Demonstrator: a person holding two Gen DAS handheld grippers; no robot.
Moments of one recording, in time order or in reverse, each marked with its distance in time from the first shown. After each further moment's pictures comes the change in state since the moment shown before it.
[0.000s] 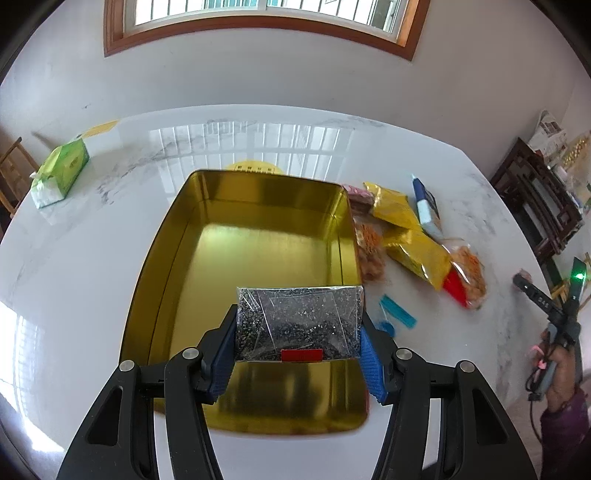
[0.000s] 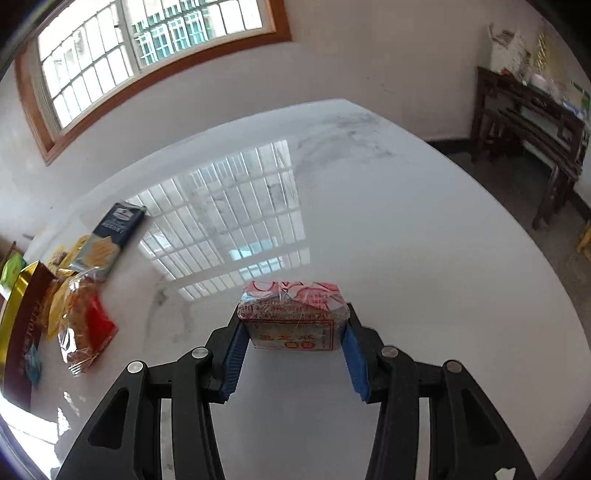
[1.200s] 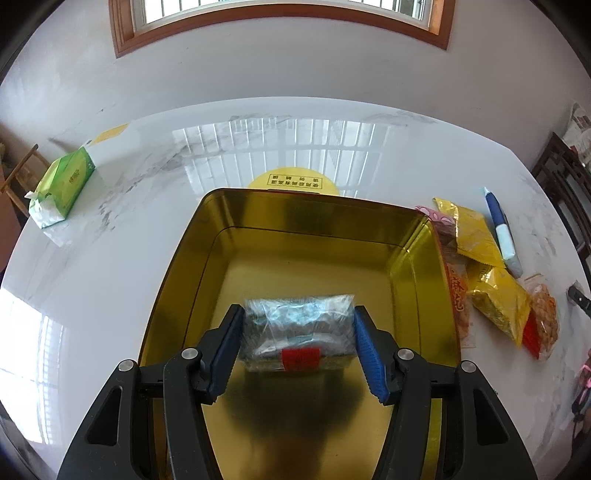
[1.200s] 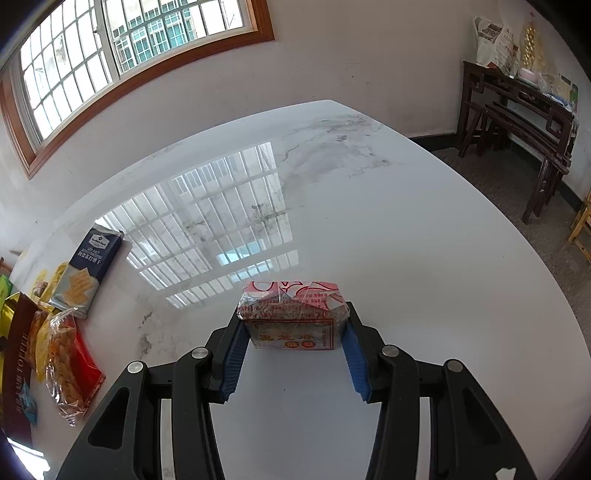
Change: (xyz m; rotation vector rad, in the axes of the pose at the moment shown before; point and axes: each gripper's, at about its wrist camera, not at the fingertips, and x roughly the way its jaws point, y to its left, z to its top) left arm 0.074 0.027 0.046 -0.002 0.022 0.141; right arm 0.019 0.003 0.023 0.050 -0.002 -0.054
